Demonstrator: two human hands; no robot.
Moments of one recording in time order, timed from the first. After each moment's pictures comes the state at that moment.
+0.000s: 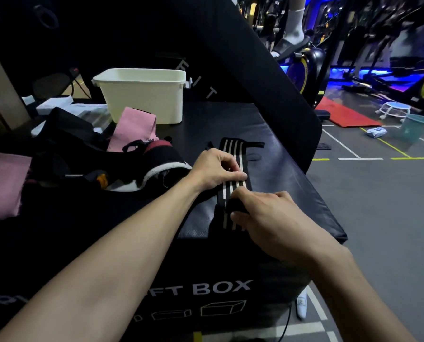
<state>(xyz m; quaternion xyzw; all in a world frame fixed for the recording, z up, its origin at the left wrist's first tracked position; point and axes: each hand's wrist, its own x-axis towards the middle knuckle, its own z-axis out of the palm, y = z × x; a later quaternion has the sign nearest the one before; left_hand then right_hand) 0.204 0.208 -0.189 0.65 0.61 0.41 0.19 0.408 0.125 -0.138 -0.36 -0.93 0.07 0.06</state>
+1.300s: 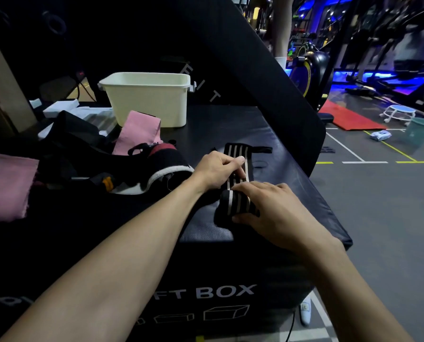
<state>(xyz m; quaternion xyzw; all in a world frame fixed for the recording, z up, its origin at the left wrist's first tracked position) 0.207 0.203 -0.181 0.60 0.65 0.41 0.23 0.401 0.153 -0.146 -0.35 -0.93 0.03 0.09</state>
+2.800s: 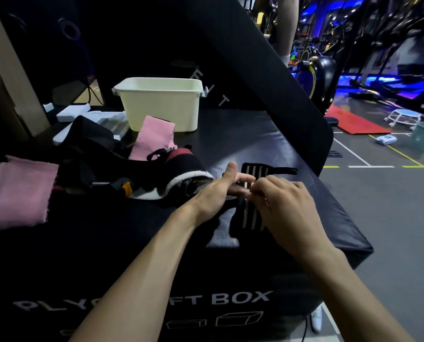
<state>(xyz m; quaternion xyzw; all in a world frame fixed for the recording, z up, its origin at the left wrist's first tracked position) 0.194 0.138 -0.188 0.56 0.52 0.46 0.44 0.376 0.146 -0.160 -0.36 -0.88 -0.06 0.32</state>
